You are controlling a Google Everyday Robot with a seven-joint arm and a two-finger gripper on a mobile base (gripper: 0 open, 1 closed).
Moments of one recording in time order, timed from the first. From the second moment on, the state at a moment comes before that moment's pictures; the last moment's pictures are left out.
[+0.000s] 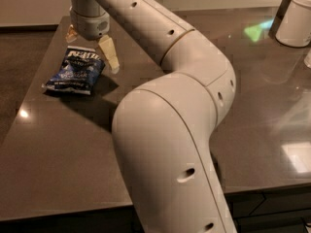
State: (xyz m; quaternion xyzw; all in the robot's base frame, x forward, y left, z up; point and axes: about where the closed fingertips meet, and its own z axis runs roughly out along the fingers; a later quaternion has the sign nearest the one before) arm 0.690 0.177 0.889 -0.95 0.30 -0.04 0.12
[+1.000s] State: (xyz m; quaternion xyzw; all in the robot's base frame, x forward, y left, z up) arm 0.662 0.210 0.849 -0.98 0.20 -0.05 0.06
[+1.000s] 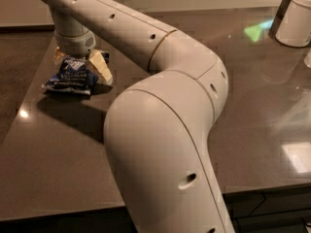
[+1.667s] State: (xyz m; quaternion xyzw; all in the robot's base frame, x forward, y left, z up) arm 0.649 0.225 0.844 -0.98 0.17 -0.04 0.05
